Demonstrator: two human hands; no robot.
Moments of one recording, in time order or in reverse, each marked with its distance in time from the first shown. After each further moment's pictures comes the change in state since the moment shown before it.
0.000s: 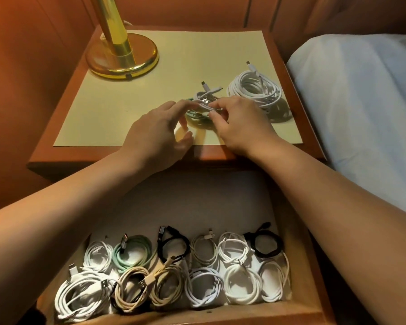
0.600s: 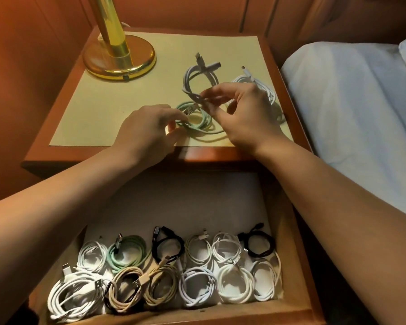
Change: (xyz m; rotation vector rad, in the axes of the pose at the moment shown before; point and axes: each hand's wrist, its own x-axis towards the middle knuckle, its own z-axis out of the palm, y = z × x) left_hand 0.005 -0.010 -0.005 -0.008 0.028 0.027; right_hand -0.009 -0.006 -0.024 0.289 0.135 -0.094
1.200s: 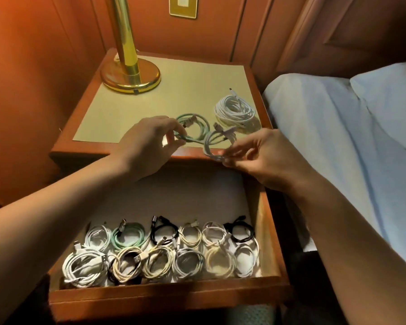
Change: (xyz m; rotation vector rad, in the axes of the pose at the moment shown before) left_hand -0.045 0.035 -0.042 -0.048 0.060 0.126; right_hand -0.091 -0.044 -0.080 -0.114 -0.310 0.135
